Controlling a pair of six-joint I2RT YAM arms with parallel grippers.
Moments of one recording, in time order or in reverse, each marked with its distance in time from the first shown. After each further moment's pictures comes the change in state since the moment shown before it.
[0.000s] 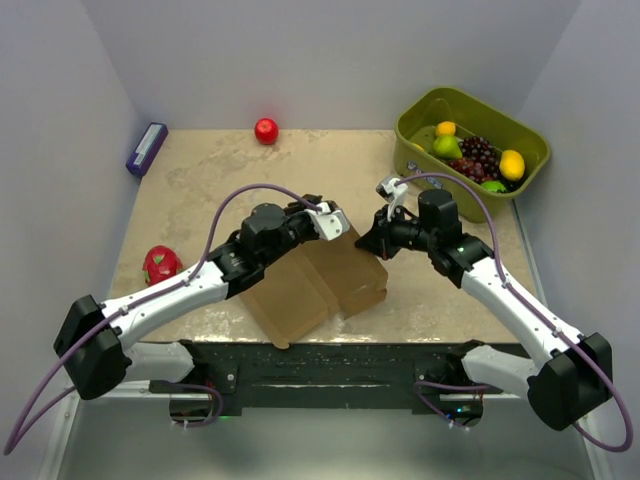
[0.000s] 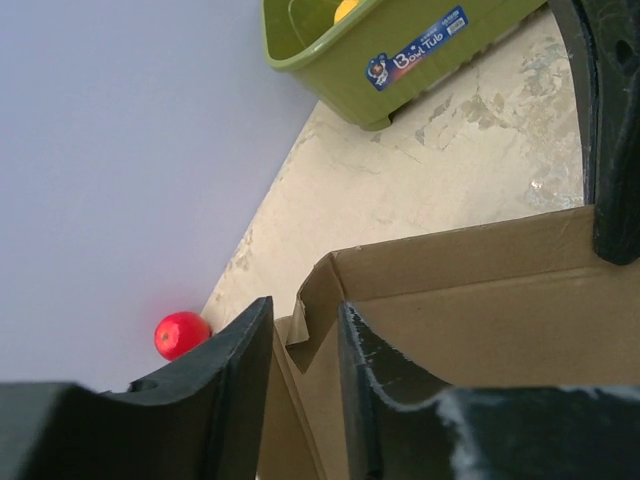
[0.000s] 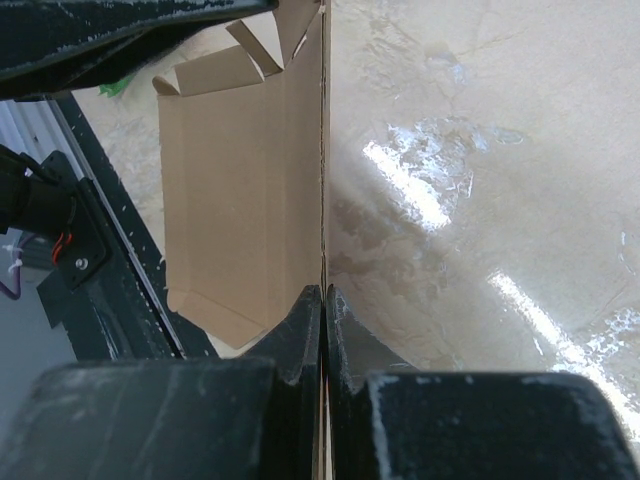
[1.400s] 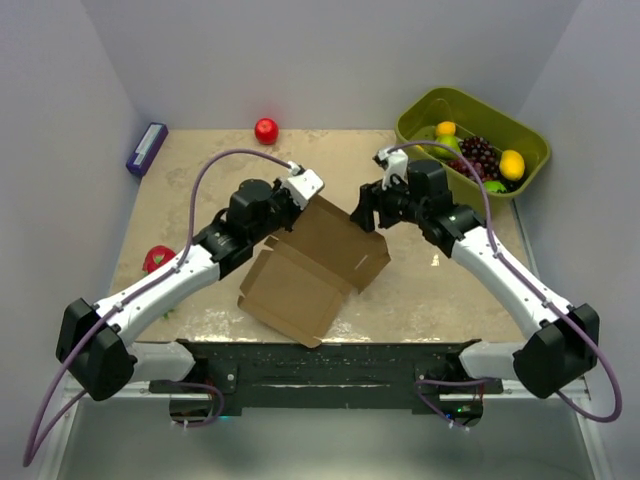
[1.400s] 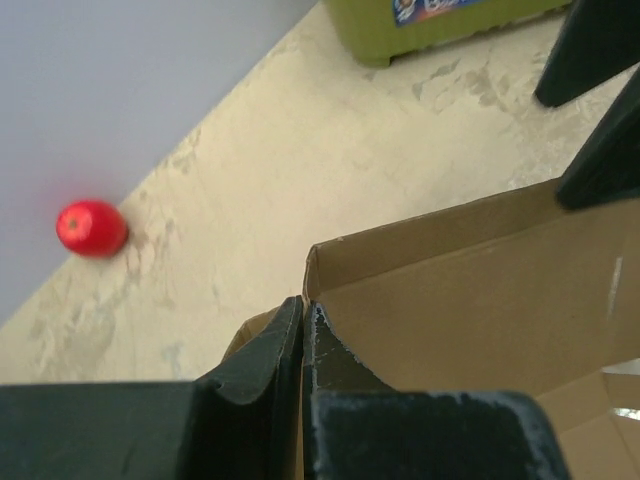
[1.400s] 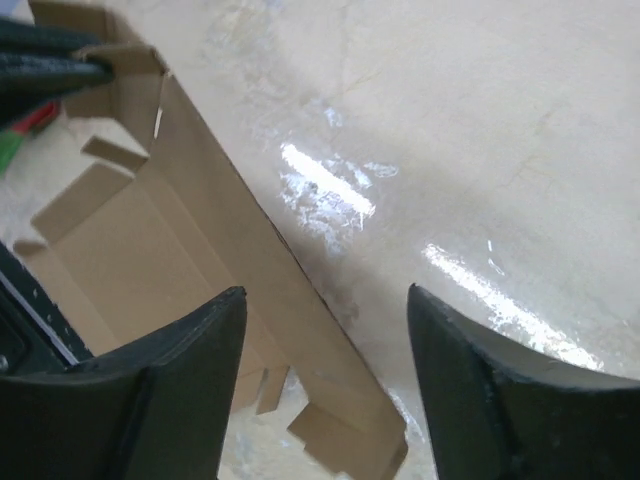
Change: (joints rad) left arm 0.152 0.017 0.109 -0.224 0.064 -0.333; right arm 0.006 0.177 0.258 -0.132 0.250 -0.002
